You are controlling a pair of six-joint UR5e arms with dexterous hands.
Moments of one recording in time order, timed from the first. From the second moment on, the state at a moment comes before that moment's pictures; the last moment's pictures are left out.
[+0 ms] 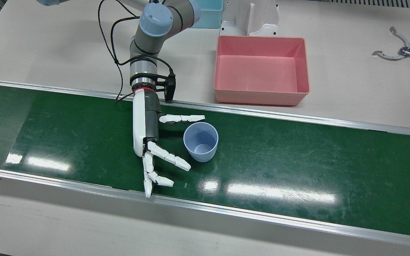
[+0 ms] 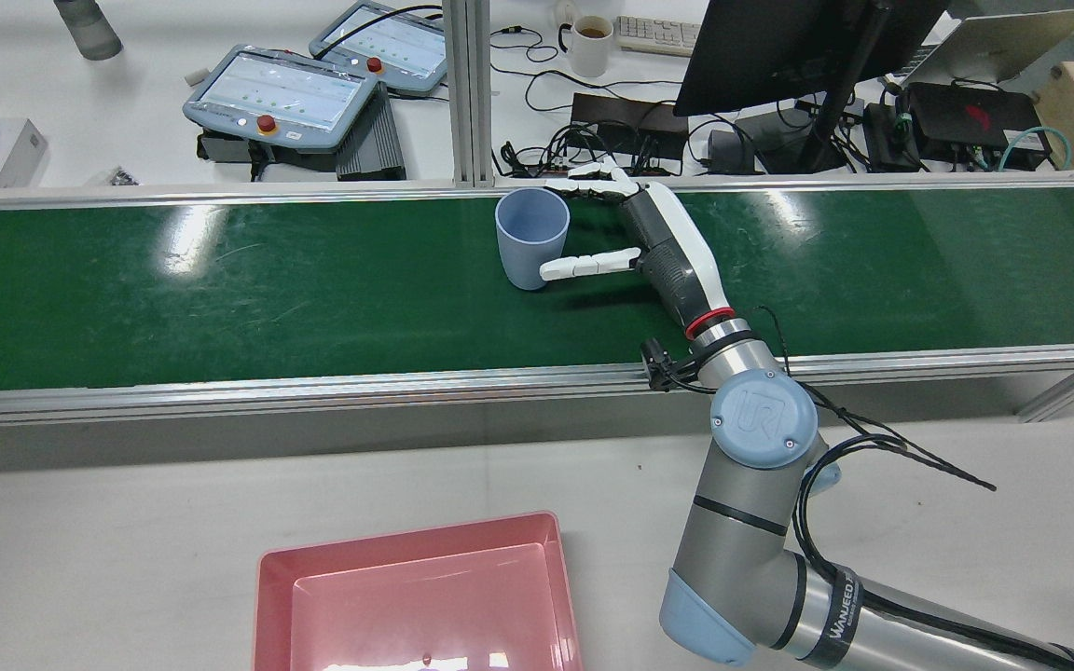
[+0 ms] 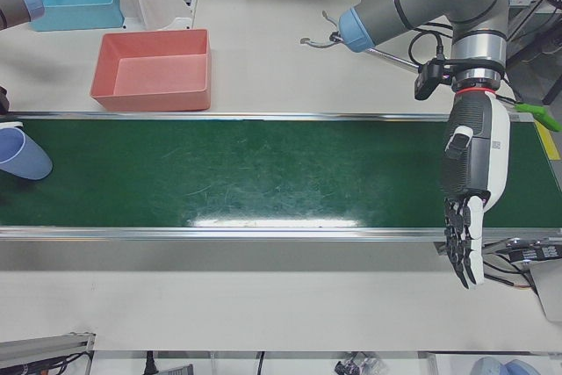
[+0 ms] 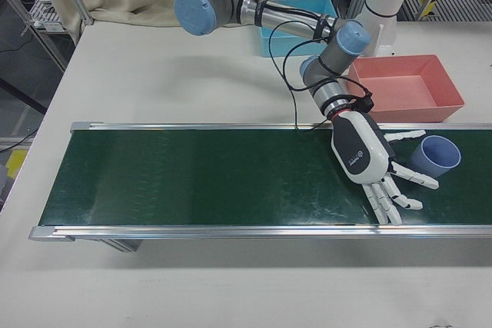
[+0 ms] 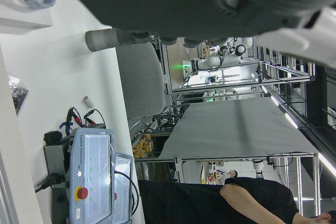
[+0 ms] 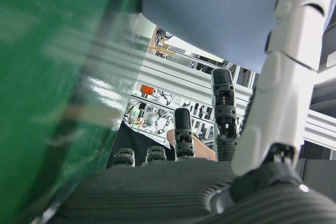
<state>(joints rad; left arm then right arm) -1.46 -1.87 -1.66 0.44 1.75 0.12 0.58 -0.98 1.71 -3.51 -0.77 -0.57</state>
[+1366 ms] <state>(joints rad) -1.46 -1.87 -1.66 0.44 1.75 0.12 0.57 -0.97 1.71 -3.51 -0.77 -0.57</state>
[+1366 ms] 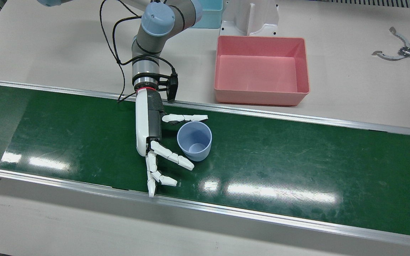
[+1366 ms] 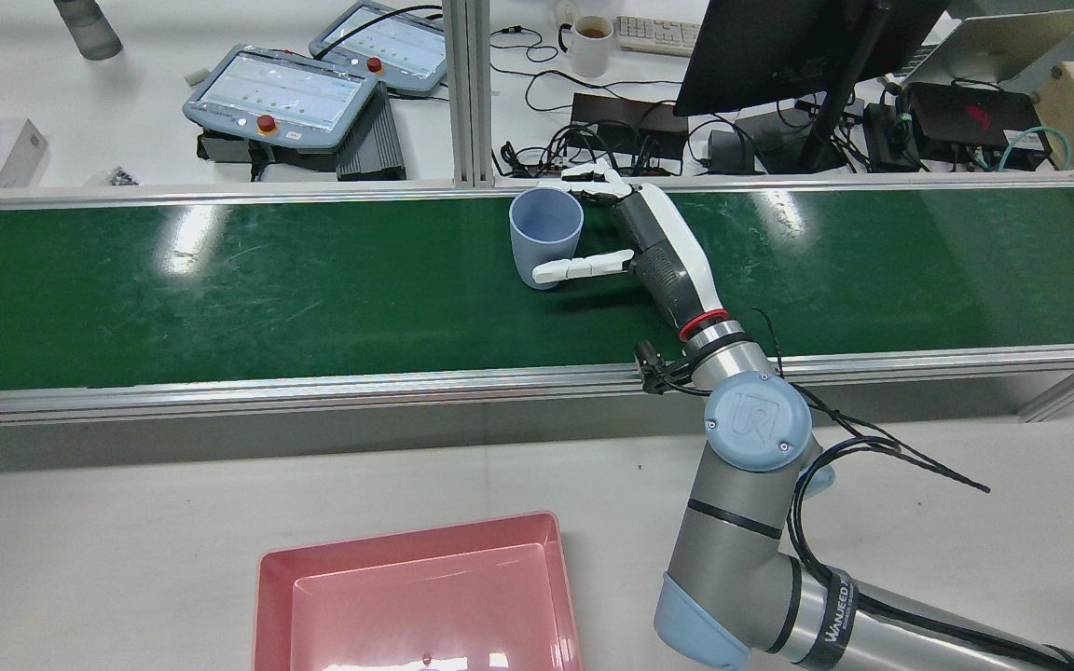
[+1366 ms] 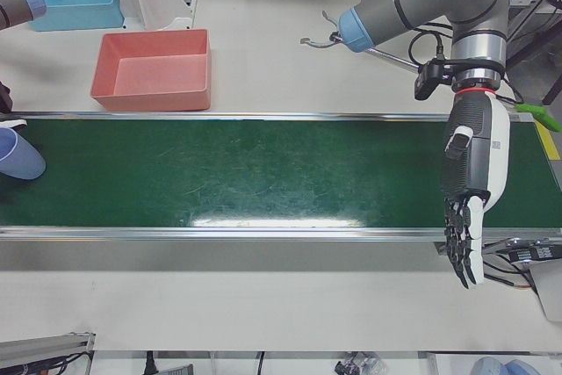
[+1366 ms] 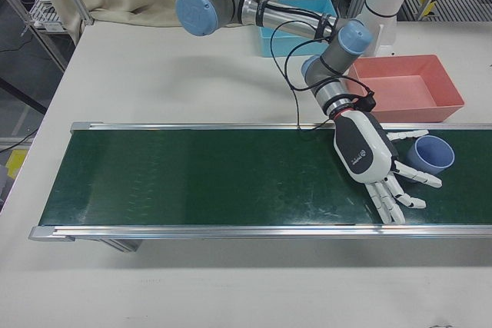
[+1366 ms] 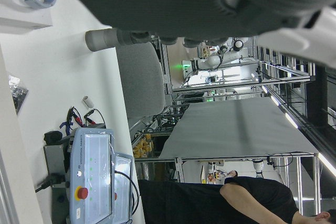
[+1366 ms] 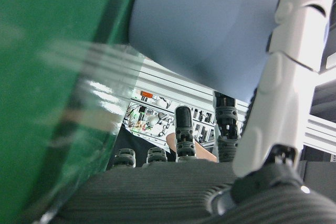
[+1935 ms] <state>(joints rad) -1.46 -1.87 -1.66 0.44 1.75 0.12 0.57 -0.97 1.71 -3.51 -0.77 -0.57</state>
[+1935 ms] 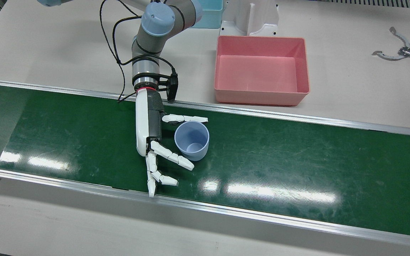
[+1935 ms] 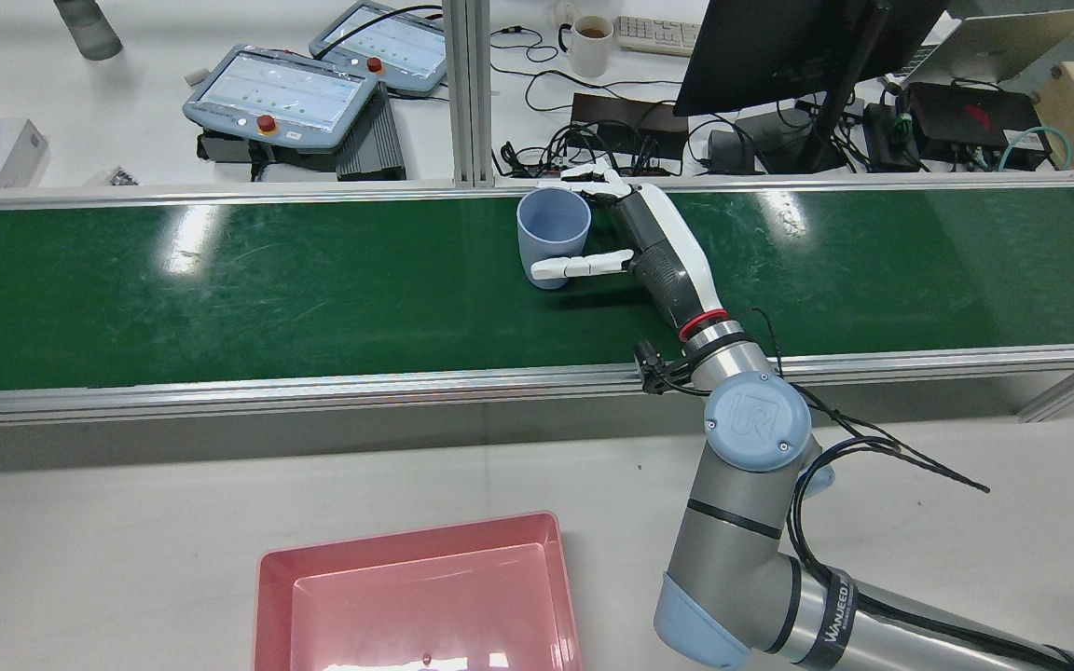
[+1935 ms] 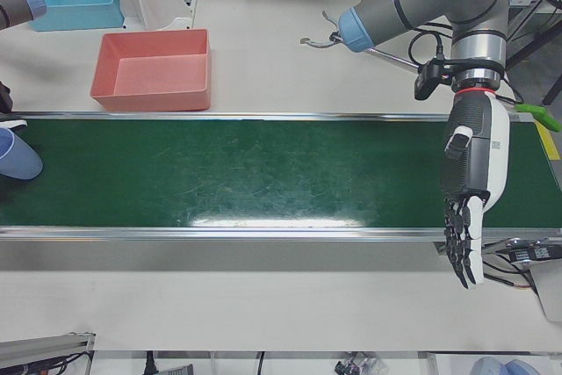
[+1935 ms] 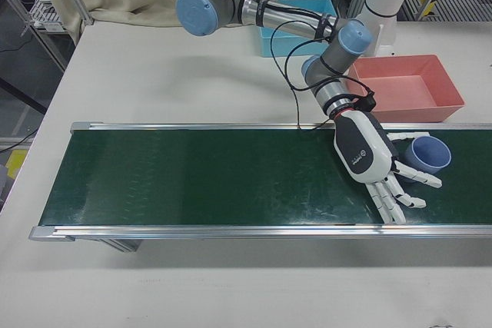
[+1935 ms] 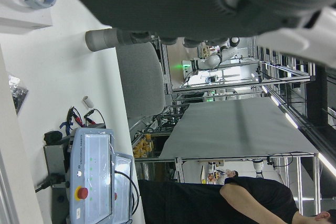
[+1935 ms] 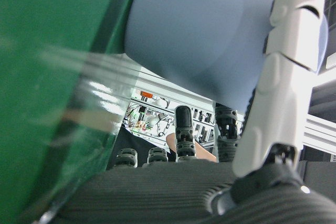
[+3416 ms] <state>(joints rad) -1.46 -1.87 -1.66 0.44 1.75 0.12 0.57 -0.97 1.71 -3.51 -0.77 -0.57</state>
